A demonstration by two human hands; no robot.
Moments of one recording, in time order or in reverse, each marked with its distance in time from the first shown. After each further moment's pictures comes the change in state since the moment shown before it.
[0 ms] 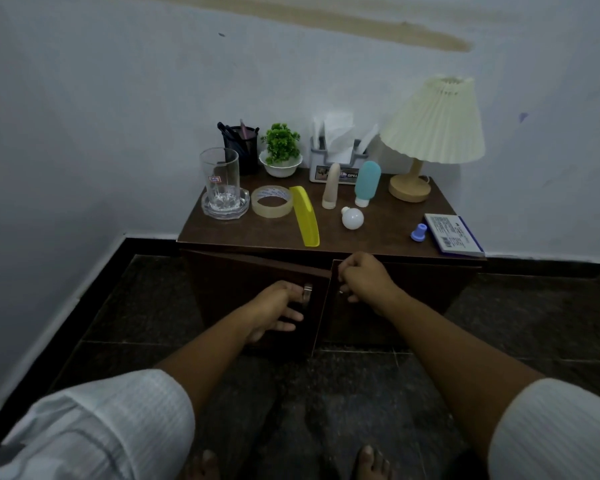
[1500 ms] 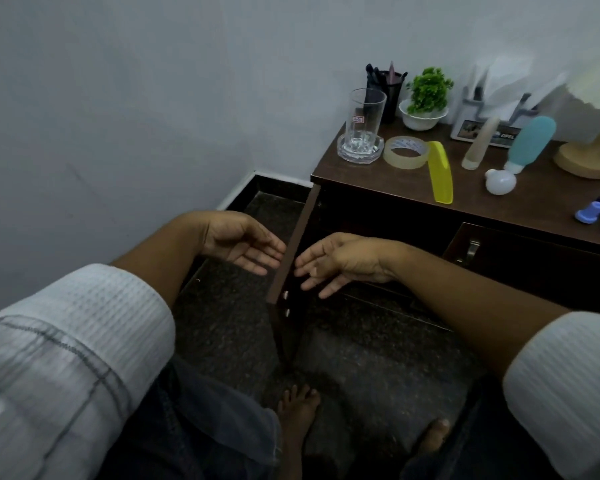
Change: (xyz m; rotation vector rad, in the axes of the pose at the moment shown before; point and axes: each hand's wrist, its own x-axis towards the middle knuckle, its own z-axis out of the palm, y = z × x) left_hand -0.158 -0.052 -0.198 -0.143 -0.046 -0.176; right_hand -0.078 -0.072 0.155 -0.059 -1.182 -0.089
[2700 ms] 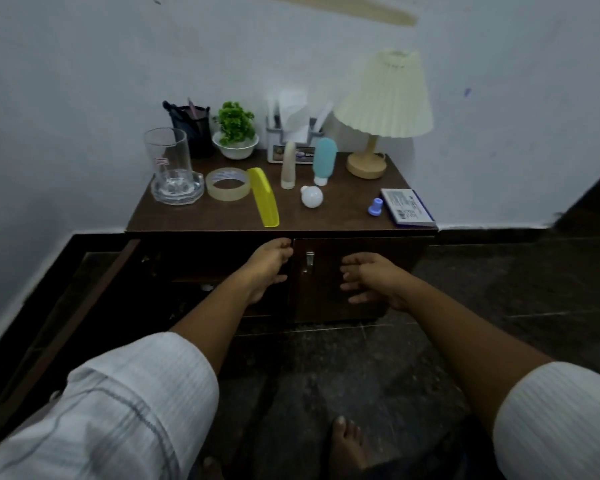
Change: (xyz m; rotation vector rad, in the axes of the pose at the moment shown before) left_hand 0.162 0.087 0.252 0.058 0.024 0.339; right_hand -0.190 0.124 -0.120 0.419 0.990 0.217
